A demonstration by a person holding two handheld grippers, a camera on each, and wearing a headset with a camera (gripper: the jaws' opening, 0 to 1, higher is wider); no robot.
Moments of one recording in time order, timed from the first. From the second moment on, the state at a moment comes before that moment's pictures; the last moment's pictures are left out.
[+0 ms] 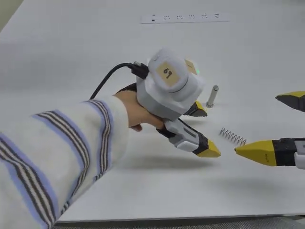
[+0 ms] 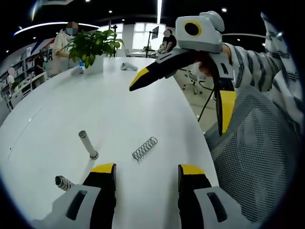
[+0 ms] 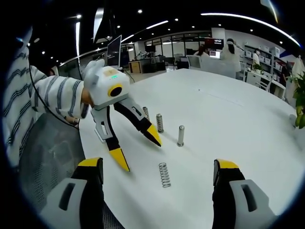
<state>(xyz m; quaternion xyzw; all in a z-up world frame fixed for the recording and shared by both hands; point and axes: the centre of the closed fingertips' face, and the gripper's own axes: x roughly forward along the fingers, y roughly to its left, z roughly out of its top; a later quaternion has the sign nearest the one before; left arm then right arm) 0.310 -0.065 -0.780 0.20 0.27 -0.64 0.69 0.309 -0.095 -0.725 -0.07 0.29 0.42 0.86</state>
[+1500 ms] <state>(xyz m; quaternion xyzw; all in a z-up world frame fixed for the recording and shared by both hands) 0.314 -0.087 -0.807 0.25 0.28 -0.67 0.64 0.304 -0.104 -0.728 -0.04 0.30 0.40 0.87</state>
